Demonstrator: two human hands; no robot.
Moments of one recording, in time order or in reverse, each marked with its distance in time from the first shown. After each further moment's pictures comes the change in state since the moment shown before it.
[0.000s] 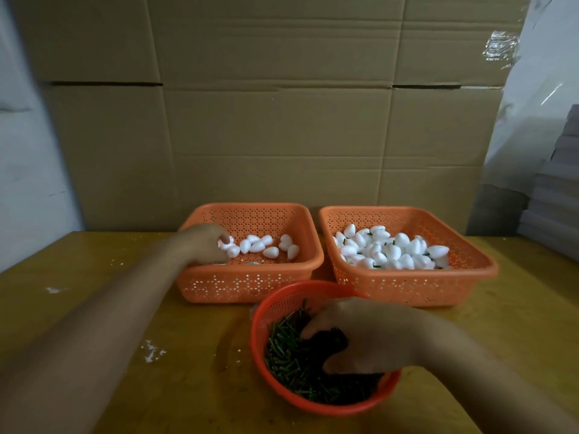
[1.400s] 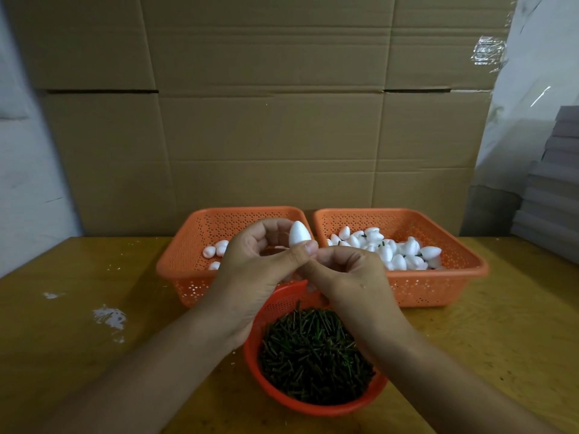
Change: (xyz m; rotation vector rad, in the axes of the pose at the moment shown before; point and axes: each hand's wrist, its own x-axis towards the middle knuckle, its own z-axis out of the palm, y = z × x) left_hand -0.122 0.118 0.026 -1.457 0.203 0.316; right_hand 0.008 -0.038 -0.001 1.199 0.912 0.021
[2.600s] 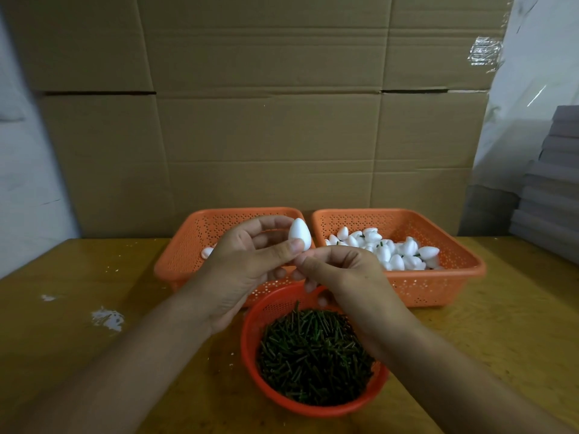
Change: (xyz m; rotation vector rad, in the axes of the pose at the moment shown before) left_hand 0.011 0.008 -0.016 -0.047 -0.151 -0.076; right_hand 0.003 -0.006 -0.005 0.057 -0.121 0.146
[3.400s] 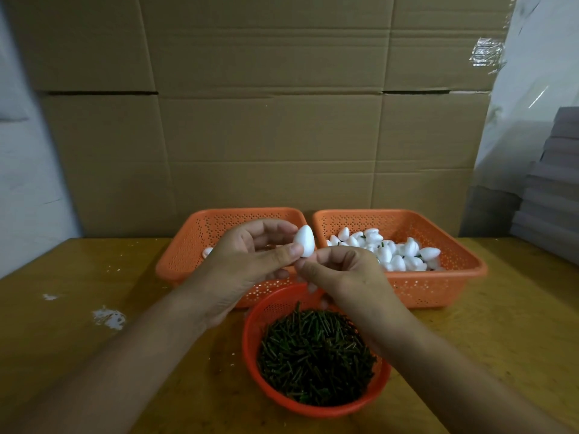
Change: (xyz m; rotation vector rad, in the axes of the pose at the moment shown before) left_hand 0.002 0.000 -0.010 0.125 -0.053 0.021; right_hand 0.004 0.003 -0.004 -0.102 0.004 -0.028
